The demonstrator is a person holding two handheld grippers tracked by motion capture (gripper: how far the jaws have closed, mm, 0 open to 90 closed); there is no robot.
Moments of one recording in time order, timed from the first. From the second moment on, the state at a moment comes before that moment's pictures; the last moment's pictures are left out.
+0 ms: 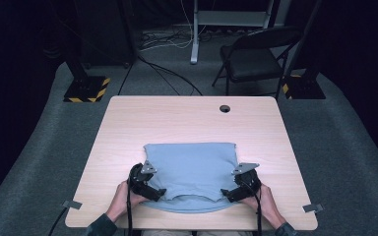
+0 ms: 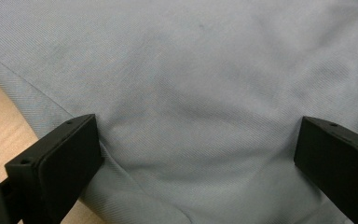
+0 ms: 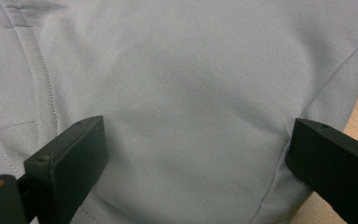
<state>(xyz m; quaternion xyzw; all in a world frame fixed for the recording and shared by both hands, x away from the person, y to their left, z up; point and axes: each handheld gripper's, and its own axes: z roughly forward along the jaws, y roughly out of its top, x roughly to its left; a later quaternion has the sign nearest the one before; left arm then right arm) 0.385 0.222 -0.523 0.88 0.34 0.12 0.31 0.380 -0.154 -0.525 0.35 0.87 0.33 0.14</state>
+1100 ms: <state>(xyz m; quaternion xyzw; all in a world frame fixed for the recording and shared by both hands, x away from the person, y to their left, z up) 0.470 0.218 -0.515 0.87 0.33 0.10 0.35 0.478 -0.140 -0.505 0.34 0.86 0.36 0.14</state>
